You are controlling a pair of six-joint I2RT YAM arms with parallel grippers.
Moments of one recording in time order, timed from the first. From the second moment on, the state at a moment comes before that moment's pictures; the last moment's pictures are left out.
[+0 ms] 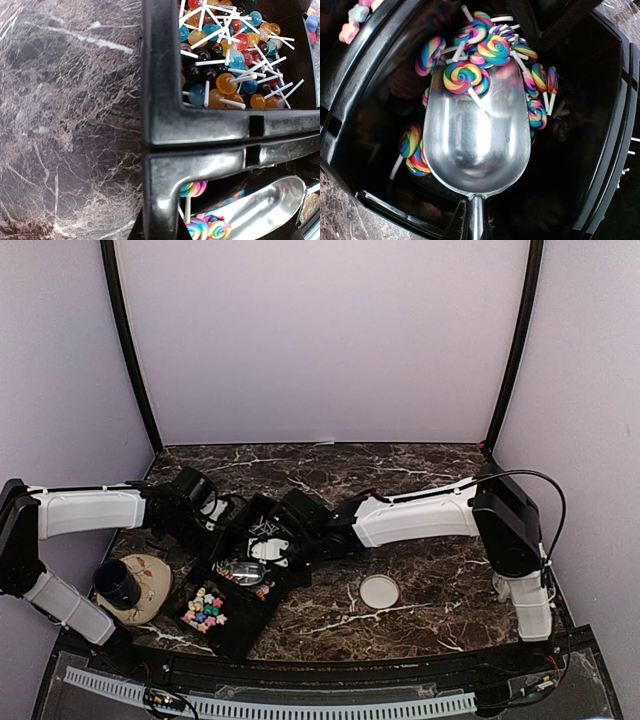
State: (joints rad) left arm -0.52 1.42 0.84 -0.58 0.10 -0.18; right arm 1.14 2.16 1.63 -0.42 -0.17 -0.49
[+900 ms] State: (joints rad) left arm -0.49 1.42 0.84 -0.53 0.11 -0.20; right arm 1.10 1.96 1.21 0.06 -0.21 -0.31
